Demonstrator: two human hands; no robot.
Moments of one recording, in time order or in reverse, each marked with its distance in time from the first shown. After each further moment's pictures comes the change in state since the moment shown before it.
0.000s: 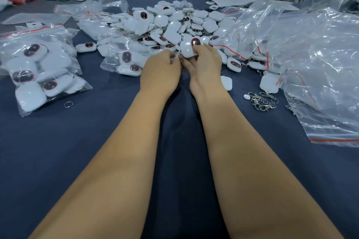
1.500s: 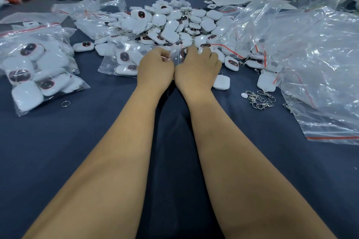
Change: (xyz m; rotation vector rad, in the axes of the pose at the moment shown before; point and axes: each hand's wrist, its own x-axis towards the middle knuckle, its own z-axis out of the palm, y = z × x) left_hand 0.007 -0.005 0.000 -0.165 -0.003 -0.115; right_hand -0.011 0.011 -0.008 -1.765 0.116 -0.471
